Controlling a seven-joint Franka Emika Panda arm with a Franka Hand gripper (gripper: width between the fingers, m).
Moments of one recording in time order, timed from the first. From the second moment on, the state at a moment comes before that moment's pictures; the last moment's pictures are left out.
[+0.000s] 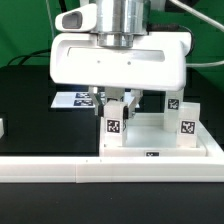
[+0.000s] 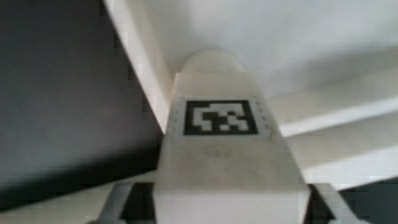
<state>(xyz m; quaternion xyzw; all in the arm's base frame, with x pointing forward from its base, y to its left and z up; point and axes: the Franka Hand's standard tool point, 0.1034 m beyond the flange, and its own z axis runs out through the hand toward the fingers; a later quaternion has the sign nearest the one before) 0.605 0.001 0.074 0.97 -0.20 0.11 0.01</state>
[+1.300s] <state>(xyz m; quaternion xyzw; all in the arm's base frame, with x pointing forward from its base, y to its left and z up) 0.602 -0.007 0.074 0.76 -0.64 0.09 -0.05</state>
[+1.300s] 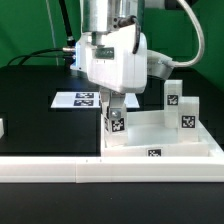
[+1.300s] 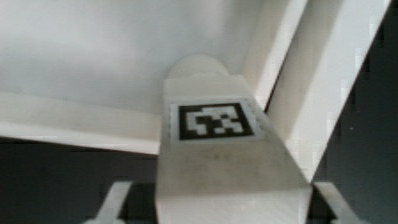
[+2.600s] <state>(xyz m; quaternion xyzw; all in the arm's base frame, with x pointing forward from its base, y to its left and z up) 0.603 0.005 0.074 0.97 -0.21 0.11 0.00</state>
